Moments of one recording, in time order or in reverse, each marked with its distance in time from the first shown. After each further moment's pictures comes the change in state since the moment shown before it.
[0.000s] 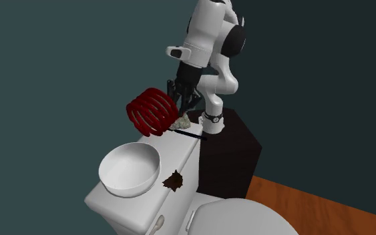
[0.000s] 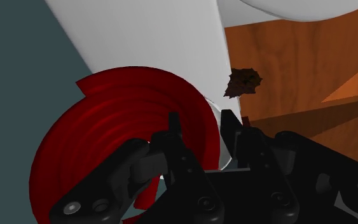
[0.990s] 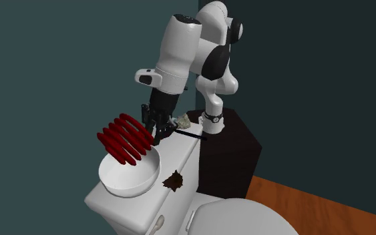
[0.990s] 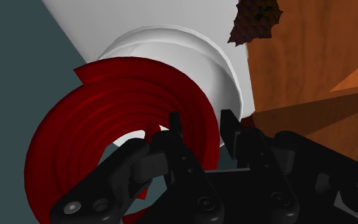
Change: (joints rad) arm -0.030 0.360 -0.055 0.296 0.045 0.085 -0.078
